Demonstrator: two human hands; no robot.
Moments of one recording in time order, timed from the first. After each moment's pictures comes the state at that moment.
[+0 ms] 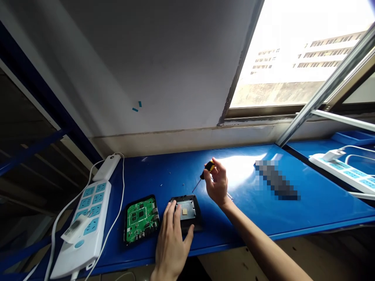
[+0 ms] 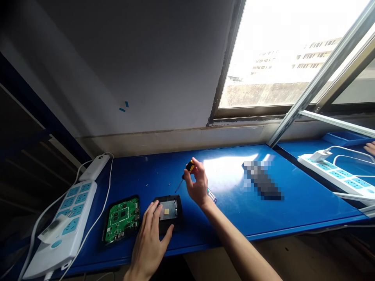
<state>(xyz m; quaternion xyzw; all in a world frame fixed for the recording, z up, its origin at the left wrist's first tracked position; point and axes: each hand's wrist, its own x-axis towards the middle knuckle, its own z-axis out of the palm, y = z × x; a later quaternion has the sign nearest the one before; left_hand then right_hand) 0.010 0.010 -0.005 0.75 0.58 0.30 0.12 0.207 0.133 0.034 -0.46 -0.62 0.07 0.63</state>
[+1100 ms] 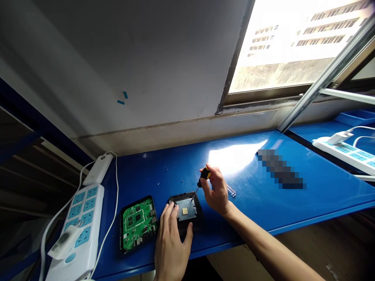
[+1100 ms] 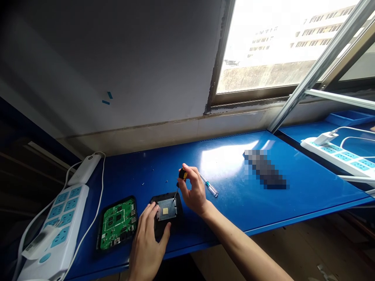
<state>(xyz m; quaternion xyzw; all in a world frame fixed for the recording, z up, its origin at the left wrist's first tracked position) 0.009 0.013 -0.010 0.74 0.60 0.30 0.07 0.197 0.111 0.018 -0.39 -0.67 0.07 0.63</state>
